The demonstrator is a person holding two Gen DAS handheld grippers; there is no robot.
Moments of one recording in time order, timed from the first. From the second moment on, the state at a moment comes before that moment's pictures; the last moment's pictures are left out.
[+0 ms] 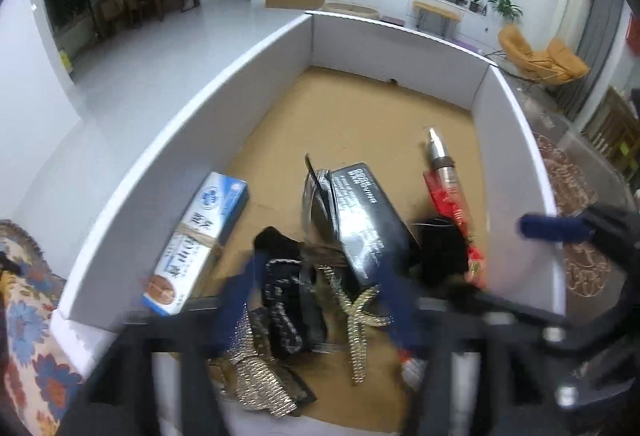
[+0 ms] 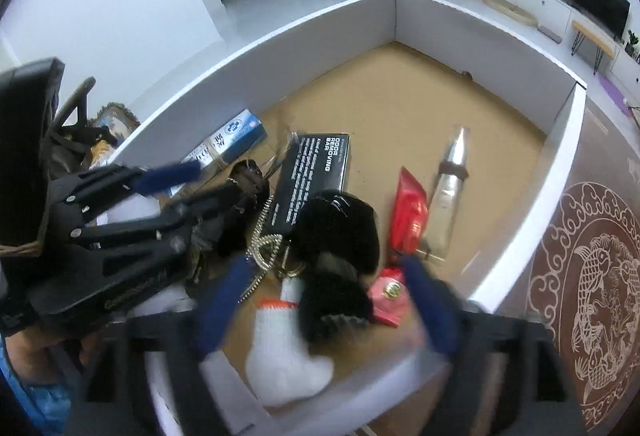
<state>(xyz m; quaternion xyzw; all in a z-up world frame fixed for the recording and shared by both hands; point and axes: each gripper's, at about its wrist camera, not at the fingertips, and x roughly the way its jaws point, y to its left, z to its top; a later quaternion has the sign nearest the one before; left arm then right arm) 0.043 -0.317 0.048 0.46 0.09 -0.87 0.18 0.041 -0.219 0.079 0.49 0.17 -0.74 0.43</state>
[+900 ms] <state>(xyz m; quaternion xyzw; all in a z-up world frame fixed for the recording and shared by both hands) 0.071 -0.277 0.108 0.38 0.03 -0.86 0.33 0.002 -0.174 0.097 0.46 0.19 -0.78 0.38</state>
